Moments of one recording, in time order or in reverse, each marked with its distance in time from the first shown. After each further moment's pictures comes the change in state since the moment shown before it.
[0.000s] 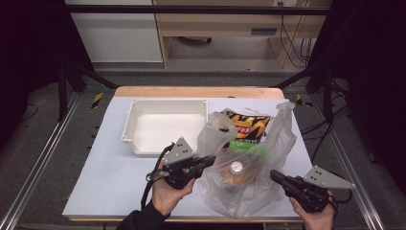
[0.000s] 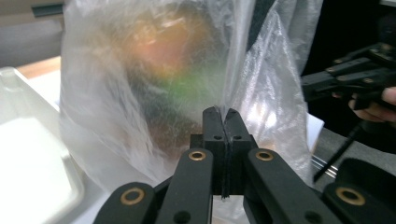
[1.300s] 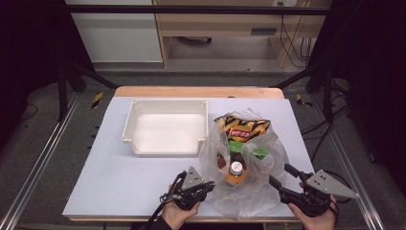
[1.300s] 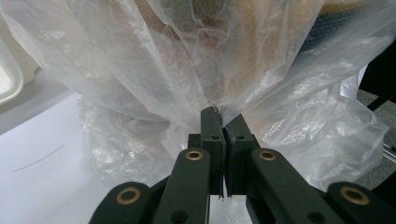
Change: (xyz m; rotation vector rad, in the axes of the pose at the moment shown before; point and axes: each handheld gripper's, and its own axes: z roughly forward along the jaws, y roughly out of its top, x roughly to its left) left arm 0.003 -0.098 0.054 0.166 0.044 -0.010; right arm 0.003 -0.007 -0.004 -0.079 -0.132 -0.009
